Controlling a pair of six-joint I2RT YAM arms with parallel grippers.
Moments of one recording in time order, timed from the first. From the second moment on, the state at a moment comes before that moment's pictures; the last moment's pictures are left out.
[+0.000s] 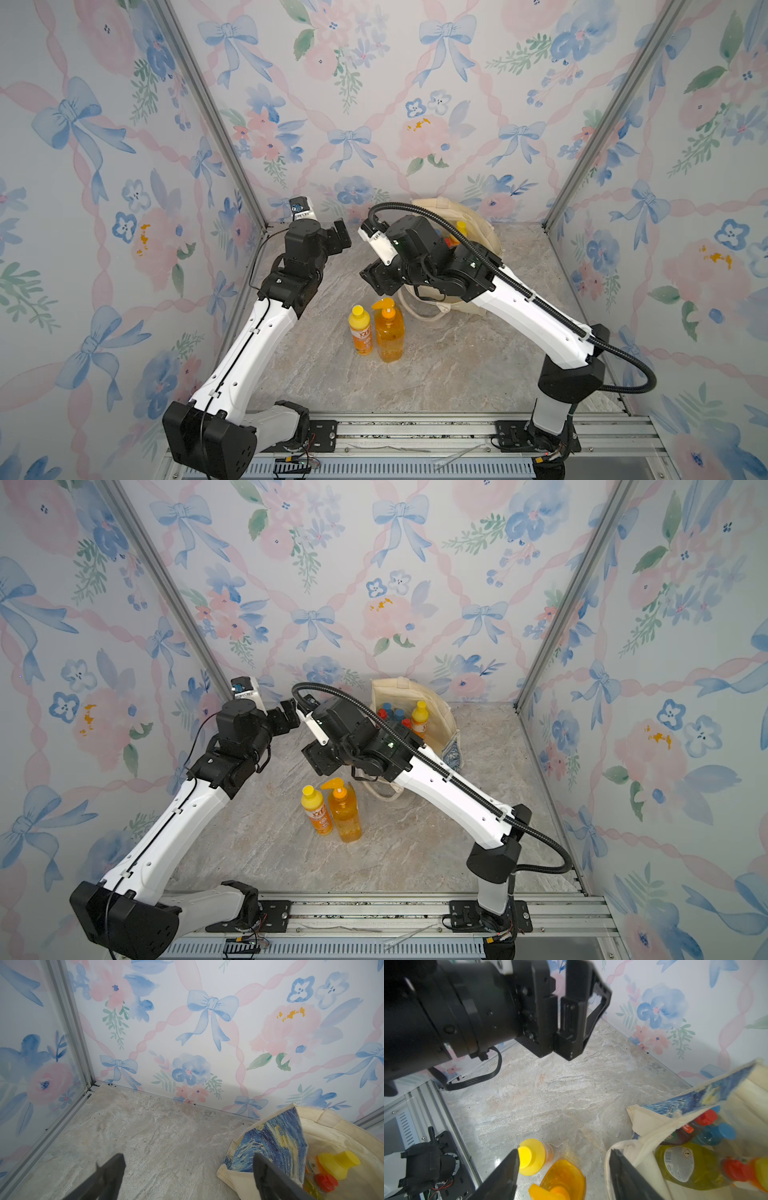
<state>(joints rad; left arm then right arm) -0.30 1.20 1.21 -0.26 -0.31 -0.35 1.07 1.88 2.28 -1.06 0.16 0.10</state>
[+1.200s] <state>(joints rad) -0.17 0.88 1.08 -0.44 -0.57 -0.31 1.24 2.27 2.62 -1.40 0.21 0.07</state>
